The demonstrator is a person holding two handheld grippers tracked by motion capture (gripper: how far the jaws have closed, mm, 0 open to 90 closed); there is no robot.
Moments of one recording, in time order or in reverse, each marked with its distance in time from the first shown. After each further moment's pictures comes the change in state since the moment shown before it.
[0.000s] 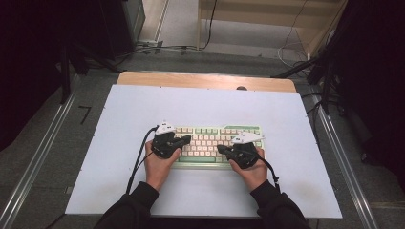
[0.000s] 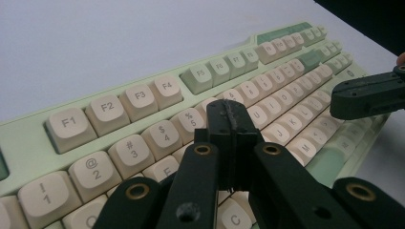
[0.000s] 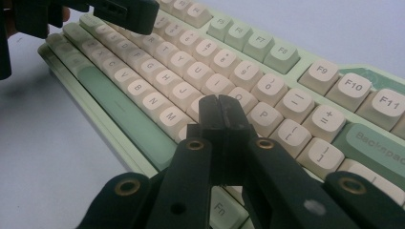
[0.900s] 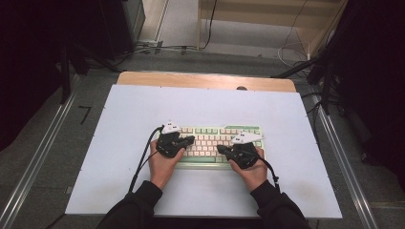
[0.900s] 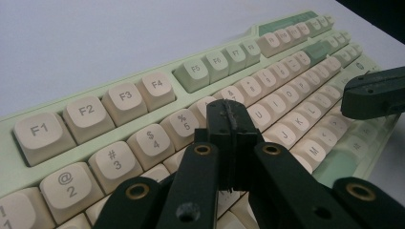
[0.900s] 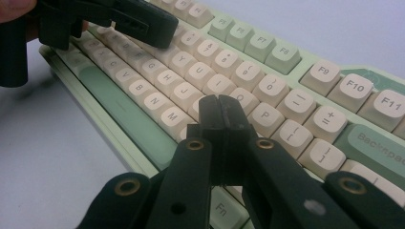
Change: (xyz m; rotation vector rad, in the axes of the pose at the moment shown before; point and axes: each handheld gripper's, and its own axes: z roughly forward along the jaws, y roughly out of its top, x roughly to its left) left arm -0.003 0.000 0.014 0.027 0.004 0.012; right arm 0.001 0.000 0.000 0.001 0.002 -0.003
